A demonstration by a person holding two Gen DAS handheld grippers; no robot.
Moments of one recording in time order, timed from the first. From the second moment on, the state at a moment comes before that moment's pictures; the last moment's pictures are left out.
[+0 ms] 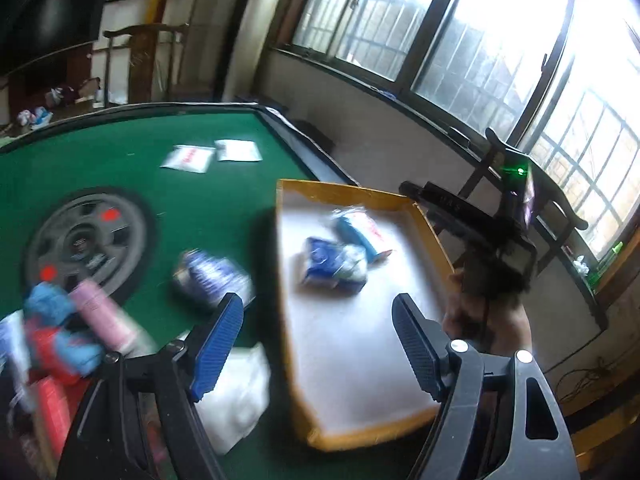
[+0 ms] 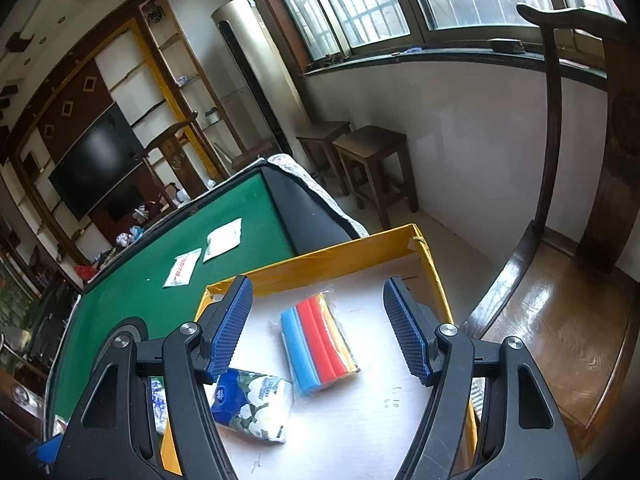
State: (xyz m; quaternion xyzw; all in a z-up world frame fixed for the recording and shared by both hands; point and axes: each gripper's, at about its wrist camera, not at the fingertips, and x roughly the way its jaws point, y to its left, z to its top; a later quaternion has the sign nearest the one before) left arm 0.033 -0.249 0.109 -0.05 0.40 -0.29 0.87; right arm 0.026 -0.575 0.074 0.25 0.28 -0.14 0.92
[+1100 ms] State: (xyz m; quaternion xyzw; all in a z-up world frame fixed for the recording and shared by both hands) left arm 0.081 0.149 0.025 -0.11 0.47 0.07 0.87; right arm -0.086 -0.366 0.064 0.14 0.27 0.16 0.94
